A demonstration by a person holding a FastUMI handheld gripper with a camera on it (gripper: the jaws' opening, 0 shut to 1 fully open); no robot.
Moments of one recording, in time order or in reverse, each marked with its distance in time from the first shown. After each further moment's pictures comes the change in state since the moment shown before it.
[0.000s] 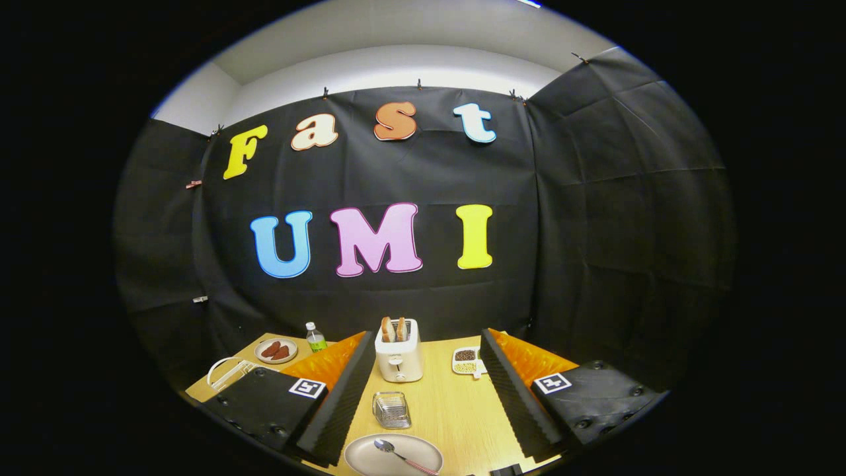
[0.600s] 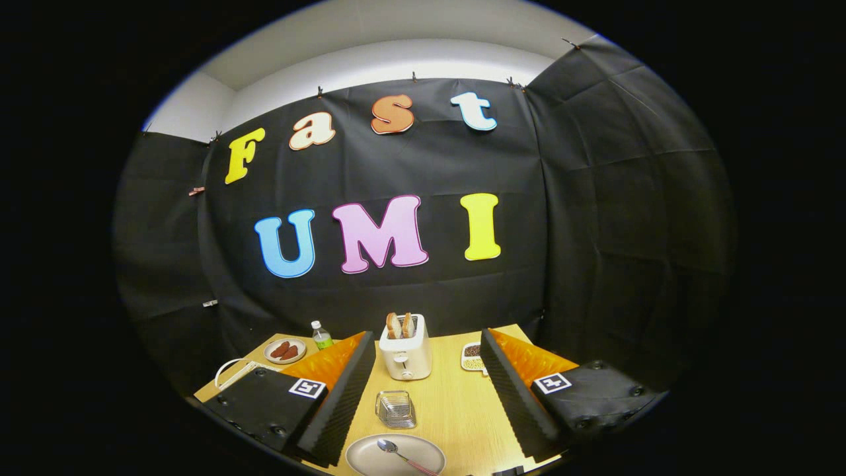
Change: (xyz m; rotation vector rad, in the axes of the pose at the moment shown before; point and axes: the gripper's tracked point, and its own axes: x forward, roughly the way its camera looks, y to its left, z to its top) arm 0.020 -0.015 -0.013 0.050 0.043 0.061
